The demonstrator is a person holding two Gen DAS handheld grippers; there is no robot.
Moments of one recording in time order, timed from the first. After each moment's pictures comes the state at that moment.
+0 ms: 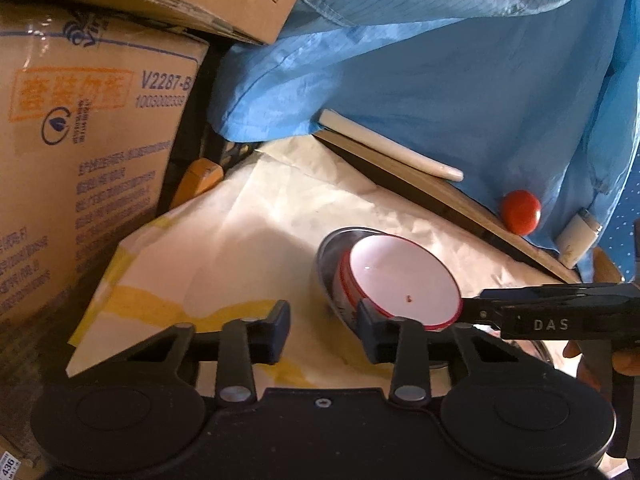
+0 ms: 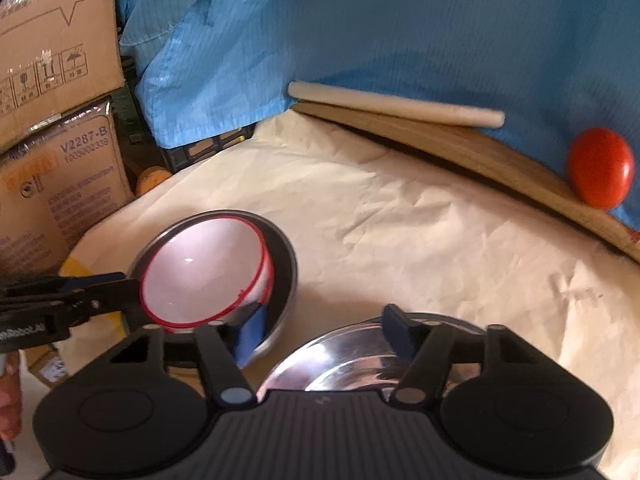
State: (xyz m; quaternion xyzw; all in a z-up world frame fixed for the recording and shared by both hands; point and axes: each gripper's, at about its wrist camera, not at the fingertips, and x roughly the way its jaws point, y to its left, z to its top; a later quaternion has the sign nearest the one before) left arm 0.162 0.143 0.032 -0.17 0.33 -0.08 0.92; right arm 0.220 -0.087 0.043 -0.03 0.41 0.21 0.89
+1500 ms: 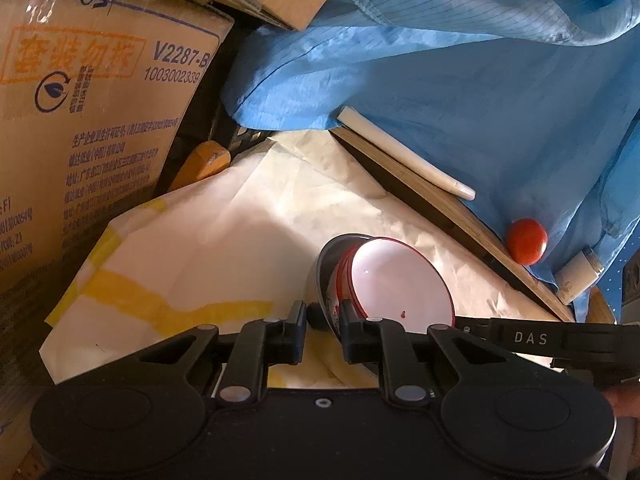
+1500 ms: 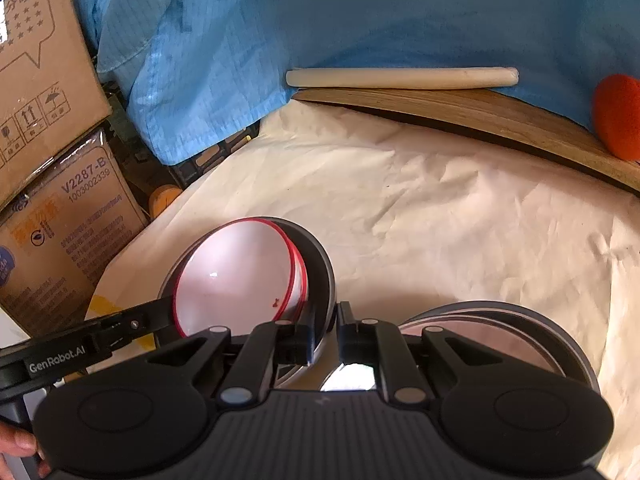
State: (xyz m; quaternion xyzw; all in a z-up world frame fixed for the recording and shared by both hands) left arm 0.177 0.144 0.029 -0.24 0.35 -0.06 0.91; right arm 0.238 -0.081 0.038 0.05 0.45 0.22 0.87
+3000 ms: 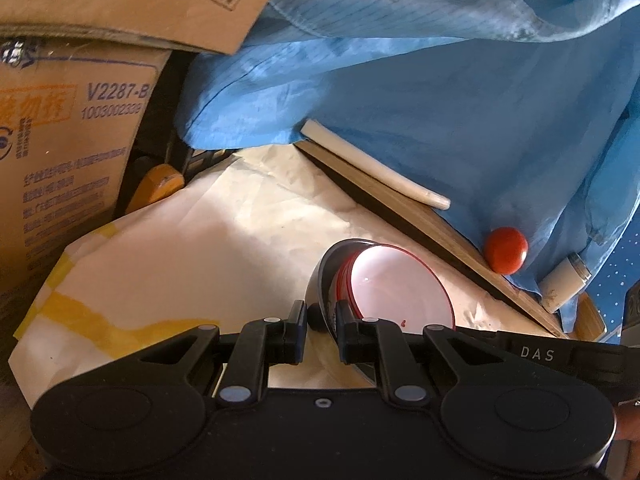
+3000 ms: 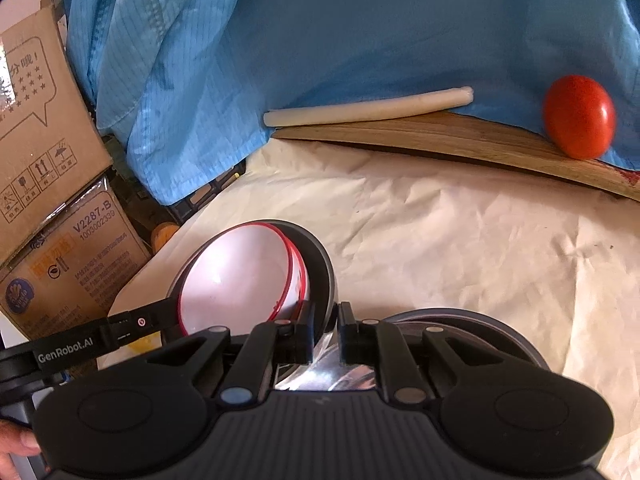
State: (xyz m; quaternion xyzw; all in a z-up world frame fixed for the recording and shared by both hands) left arm 0.182 0.111 0.055 -0.23 0.33 -0.06 0.91; right arm 0.223 -0.120 0.056 0.10 0.42 0.21 0.88
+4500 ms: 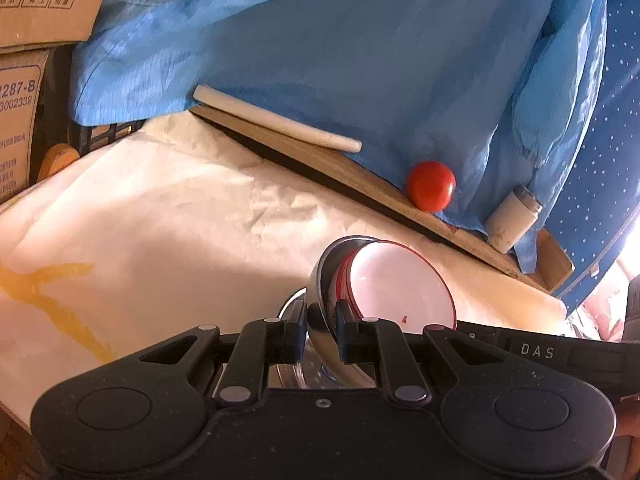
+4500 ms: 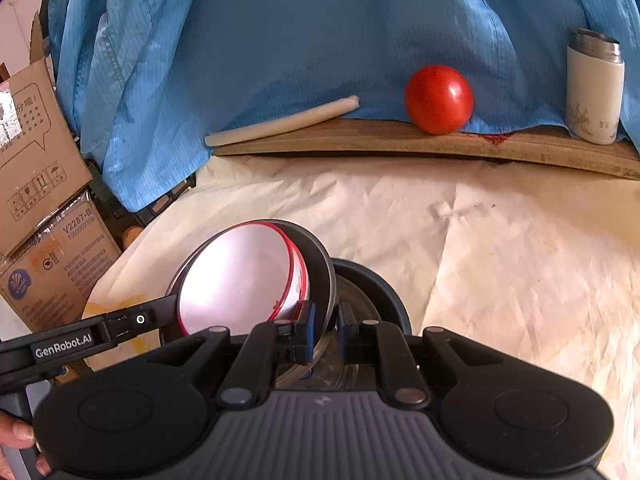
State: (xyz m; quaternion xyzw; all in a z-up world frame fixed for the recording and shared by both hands) left arm 0.155 0.015 0.063 -0.18 0.35 -0.12 0.91; right arm 0.162 -0.215 0.053 0.12 0.40 0.16 0.90
